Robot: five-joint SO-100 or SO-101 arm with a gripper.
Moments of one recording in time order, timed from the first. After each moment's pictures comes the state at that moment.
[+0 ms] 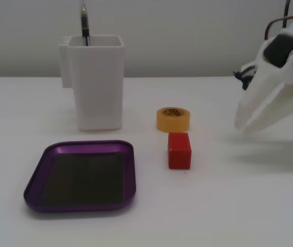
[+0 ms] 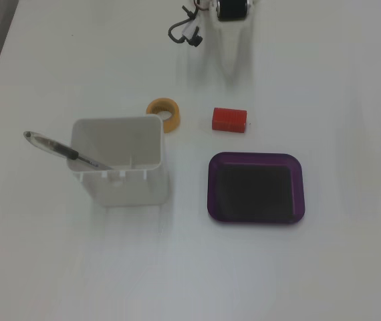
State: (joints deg) arm 1.1 191.6 166.6 63.4 -14.7
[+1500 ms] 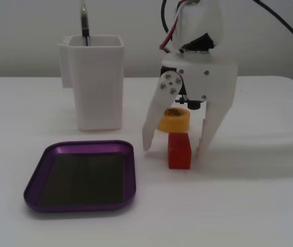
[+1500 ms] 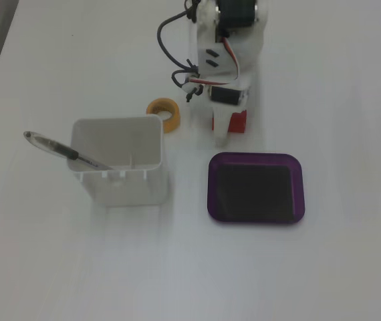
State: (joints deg) arm 2.0 84.1 100.5 60.7 6.7
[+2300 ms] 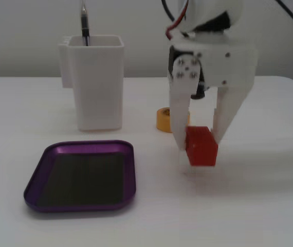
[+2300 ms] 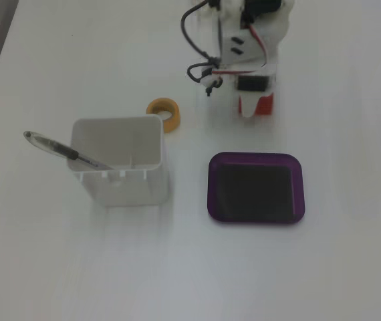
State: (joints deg) arm -8.5 91.0 95.9 68.7 3.3
